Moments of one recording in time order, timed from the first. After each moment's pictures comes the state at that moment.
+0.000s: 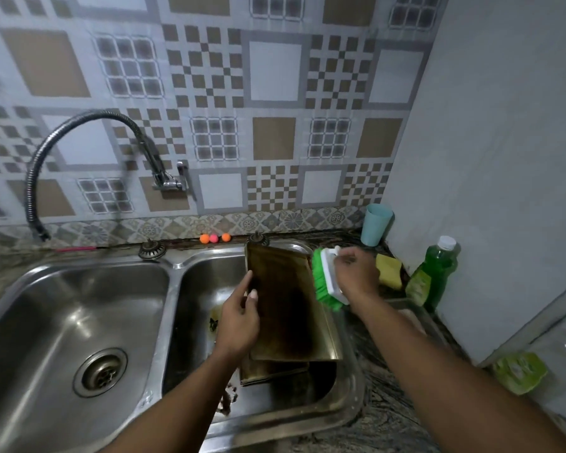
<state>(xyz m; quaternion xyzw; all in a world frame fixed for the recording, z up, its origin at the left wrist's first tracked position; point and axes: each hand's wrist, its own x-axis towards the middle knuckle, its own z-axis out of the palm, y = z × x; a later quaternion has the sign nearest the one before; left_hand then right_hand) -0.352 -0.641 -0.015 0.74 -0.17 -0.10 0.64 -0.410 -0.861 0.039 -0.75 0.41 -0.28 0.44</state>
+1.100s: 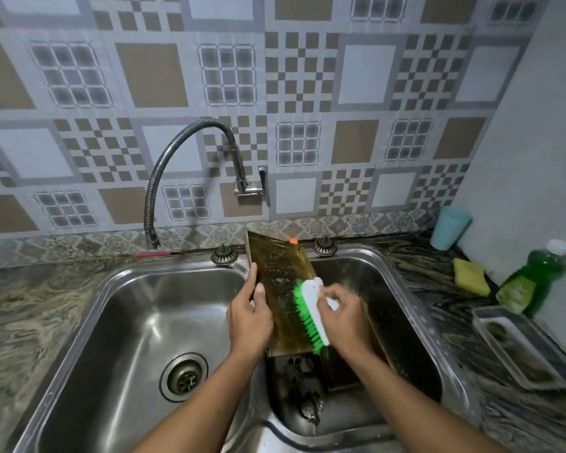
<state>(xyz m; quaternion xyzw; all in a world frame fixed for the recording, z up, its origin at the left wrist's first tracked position) -0.254 -0.508 -0.009 0.77 -0.12 0.01 0.62 -0.340 -0.645 -0.007 -0.80 0.28 -0.30 0.44</state>
